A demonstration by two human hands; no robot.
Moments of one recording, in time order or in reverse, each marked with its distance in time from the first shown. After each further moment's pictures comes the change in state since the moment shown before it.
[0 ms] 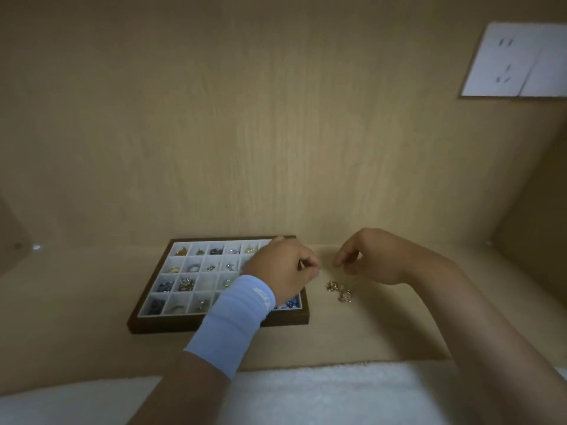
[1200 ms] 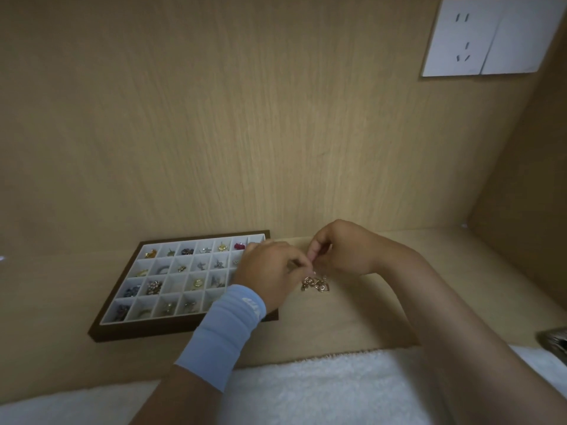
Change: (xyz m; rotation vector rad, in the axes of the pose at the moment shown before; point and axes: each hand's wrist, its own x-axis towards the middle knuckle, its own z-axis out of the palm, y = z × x) left_hand 0.010 0.022 0.036 0.004 0.109 0.029; right_hand 0.002 0.022 0.011 0.285 0.041 -0.100
